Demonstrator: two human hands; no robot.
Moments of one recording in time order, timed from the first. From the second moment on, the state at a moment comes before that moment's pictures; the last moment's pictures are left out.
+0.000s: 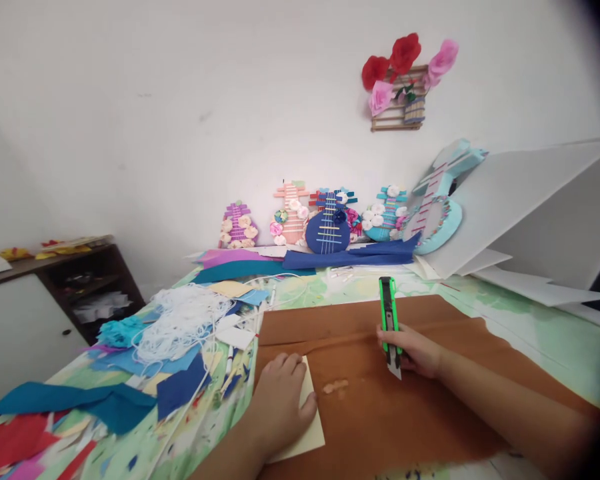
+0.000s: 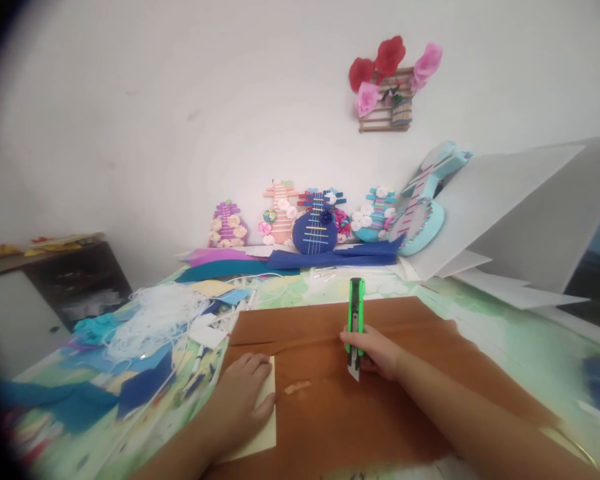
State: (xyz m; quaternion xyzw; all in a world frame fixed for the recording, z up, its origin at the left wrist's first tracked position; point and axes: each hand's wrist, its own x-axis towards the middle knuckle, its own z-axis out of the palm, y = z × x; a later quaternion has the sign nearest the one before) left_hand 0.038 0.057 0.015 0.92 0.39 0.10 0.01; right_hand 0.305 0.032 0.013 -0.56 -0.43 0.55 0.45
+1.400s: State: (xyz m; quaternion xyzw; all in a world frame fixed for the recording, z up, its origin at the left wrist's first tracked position) left_hand 0.041 0.064 0.010 0.90 0.41 0.10 0.04; right_hand 0.183 0.100 0.001 -0.65 -0.59 0.21 0.44
